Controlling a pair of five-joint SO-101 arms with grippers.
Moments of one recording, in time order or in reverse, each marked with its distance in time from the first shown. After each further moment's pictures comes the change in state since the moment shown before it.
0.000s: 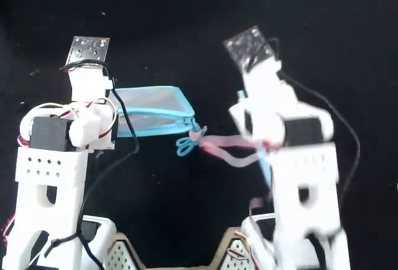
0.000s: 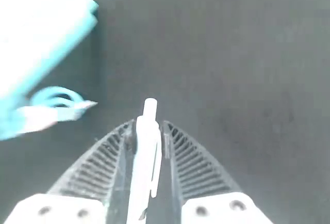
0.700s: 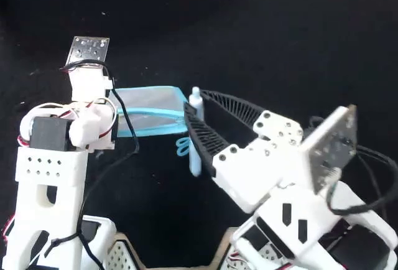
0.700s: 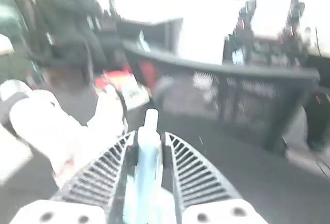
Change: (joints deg) left arm -0.1 0.0 0.0 0.0 0.0; right arm -30.4 -22.2 -14.9 -10.8 -21.4
